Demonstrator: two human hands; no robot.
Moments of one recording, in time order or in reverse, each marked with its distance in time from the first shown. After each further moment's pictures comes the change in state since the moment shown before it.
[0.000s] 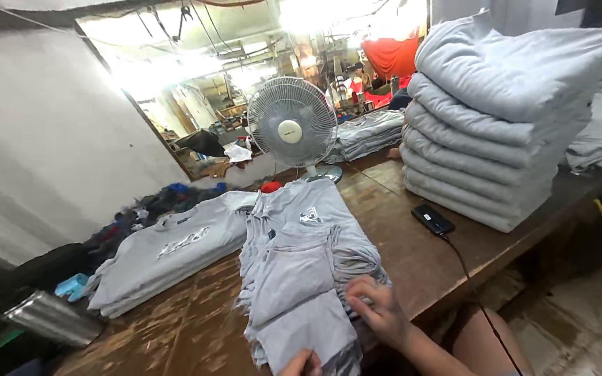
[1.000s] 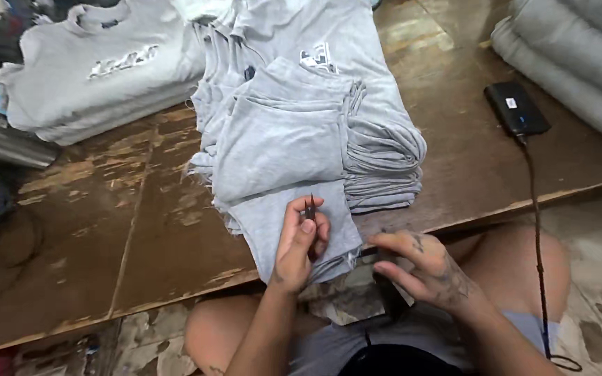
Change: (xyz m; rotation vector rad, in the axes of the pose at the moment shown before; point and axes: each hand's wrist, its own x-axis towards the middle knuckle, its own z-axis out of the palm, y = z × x) left_hand 0.067 -0.027 0.054 -0.891 0.254 0.122; right_hand -0.049 0.005 -0.038 -0.043 -0.482 0.186
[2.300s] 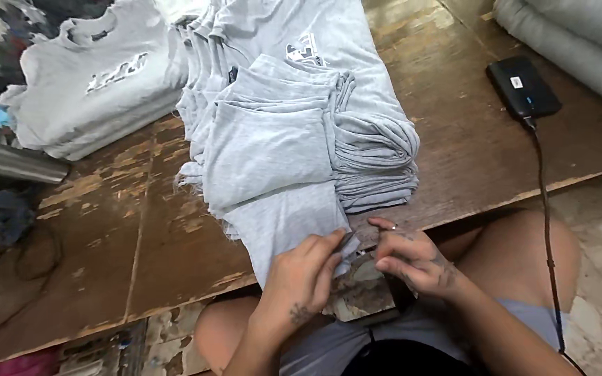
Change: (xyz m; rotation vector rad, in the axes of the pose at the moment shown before) left_hand -0.012 0.039 0.013 1.110 -0.267 0.113; right_hand -0.003 0.023 0.011 0.450 0.007 -0.034
